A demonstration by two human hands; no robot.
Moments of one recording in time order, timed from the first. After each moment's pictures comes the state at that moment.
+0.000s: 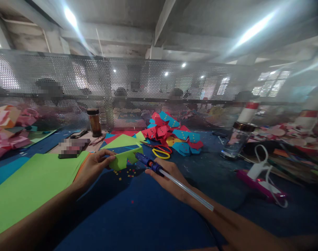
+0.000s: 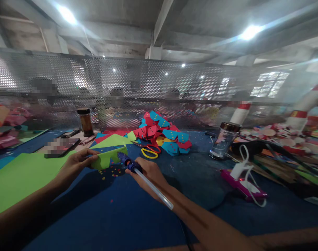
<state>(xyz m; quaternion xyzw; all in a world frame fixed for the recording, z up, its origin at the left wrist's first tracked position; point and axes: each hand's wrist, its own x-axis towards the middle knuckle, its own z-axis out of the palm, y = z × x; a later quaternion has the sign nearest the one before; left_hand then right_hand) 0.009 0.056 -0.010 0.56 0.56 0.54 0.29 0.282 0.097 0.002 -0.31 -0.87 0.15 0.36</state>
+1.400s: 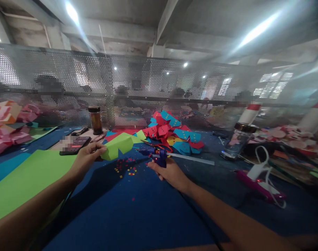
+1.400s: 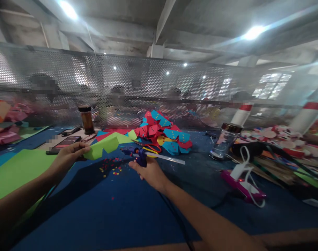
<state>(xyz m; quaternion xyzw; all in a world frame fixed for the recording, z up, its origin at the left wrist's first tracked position) -0.020 0.059 -0.003 0.49 0.59 0.58 0.28 0.276 0.108 0.000 -0.37 -0.76 0.41 0.34</state>
